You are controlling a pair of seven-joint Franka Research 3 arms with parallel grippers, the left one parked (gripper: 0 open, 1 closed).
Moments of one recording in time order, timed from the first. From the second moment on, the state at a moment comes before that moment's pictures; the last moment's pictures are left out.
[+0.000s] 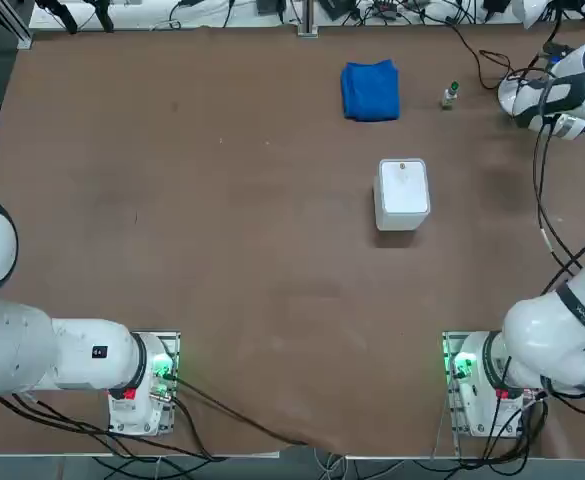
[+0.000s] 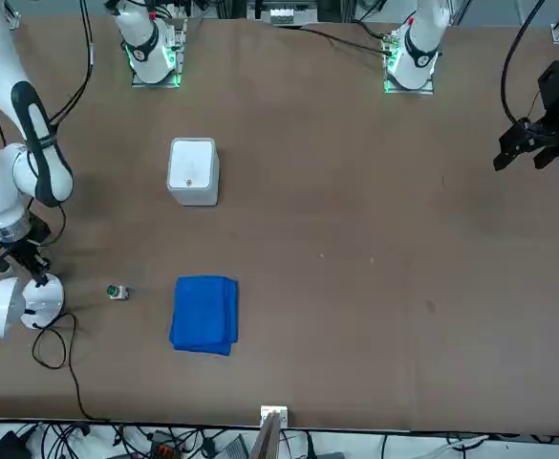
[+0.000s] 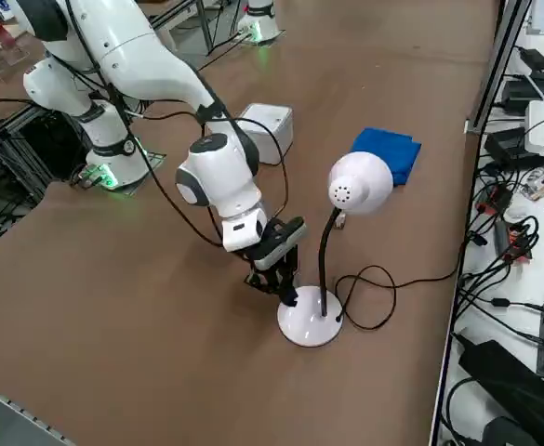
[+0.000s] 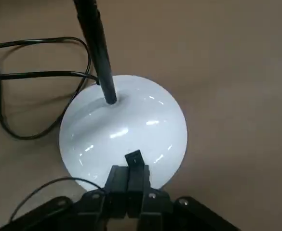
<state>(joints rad) -0.32 0.61 -0.05 -1.98 -0.04 3.06 0.06</state>
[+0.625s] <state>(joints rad) -0.33 0.60 -0.03 -2.02 -0.04 3.06 0.08</state>
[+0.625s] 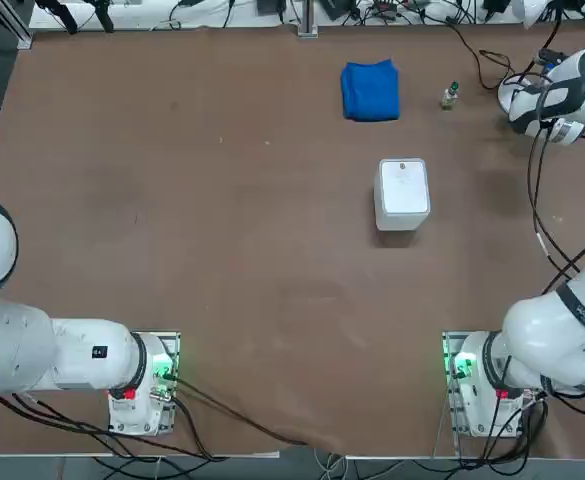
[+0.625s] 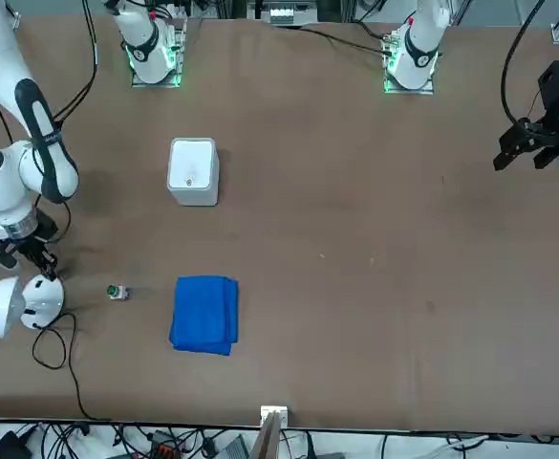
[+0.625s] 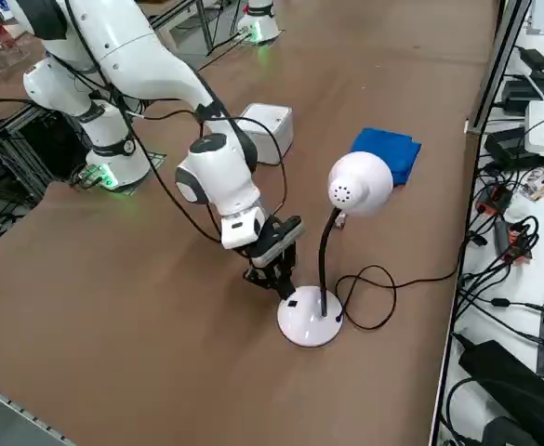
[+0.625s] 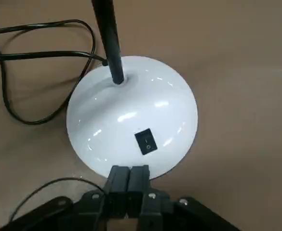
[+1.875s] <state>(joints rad) -0.28 0.10 0.01 -1.90 0.05 1.92 -0.01</state>
